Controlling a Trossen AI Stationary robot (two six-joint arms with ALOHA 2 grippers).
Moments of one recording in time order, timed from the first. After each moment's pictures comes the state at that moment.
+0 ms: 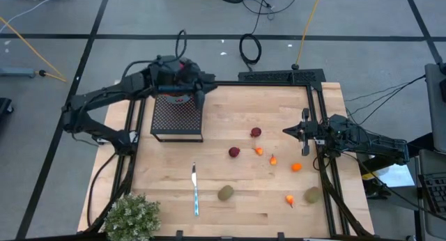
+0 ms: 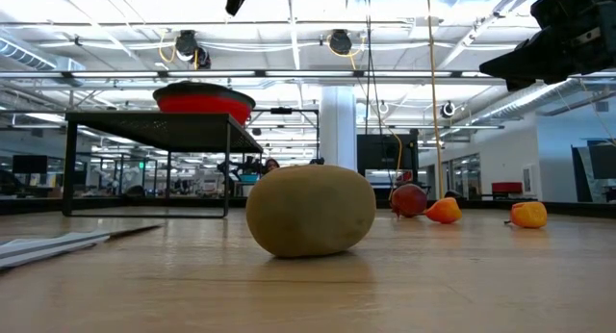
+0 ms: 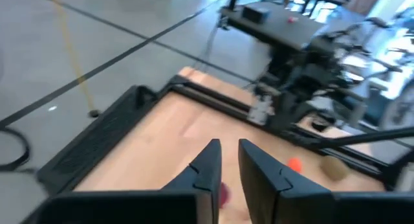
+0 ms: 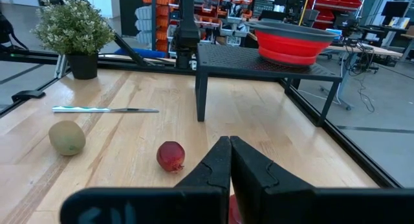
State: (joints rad) left arm 0.30 1.35 1.45 -0.41 0.06 -0.23; right arm -0.18 0.09 0.21 -0.23 -0.11 -0.12
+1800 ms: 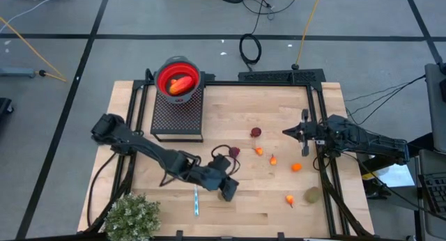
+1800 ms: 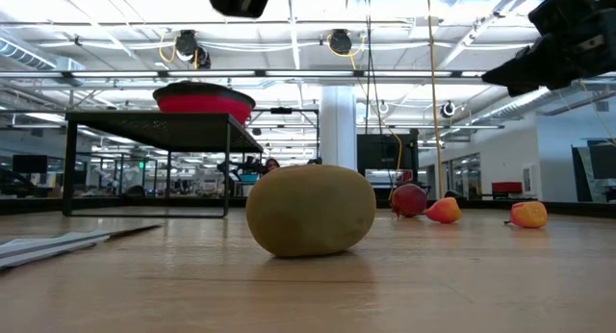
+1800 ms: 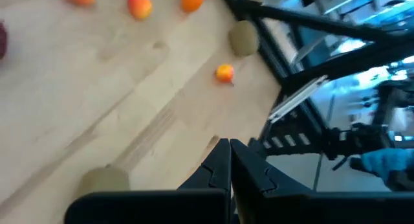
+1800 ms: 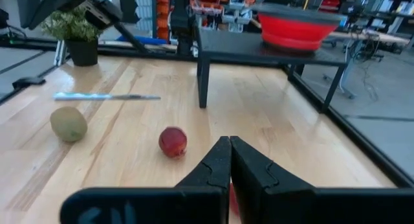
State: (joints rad) left arm -0.42 1.81 1.45 -0.27 -0.25 -1.17; right arm -0.18 0.09 0.21 -0.29 -0.11 -0.12
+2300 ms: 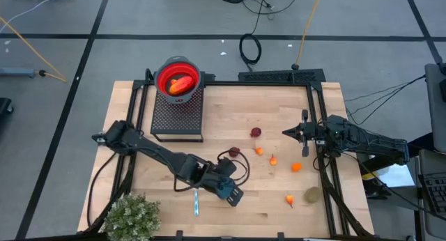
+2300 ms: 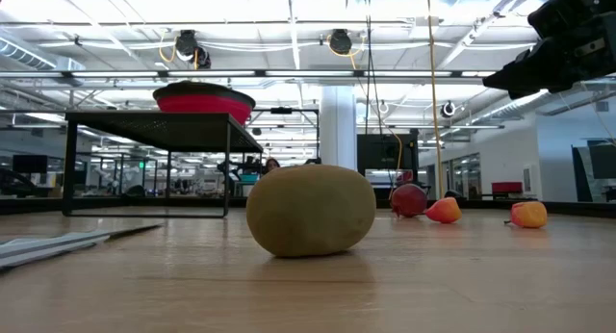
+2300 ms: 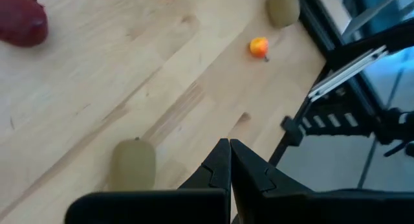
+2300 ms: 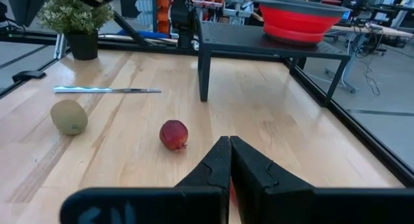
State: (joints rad) left arm -0.42 1.97 1.81 -0.71 -0.21 -1.19; right arm -0.18 0.09 0.21 -0.30 -0.11 -0.12
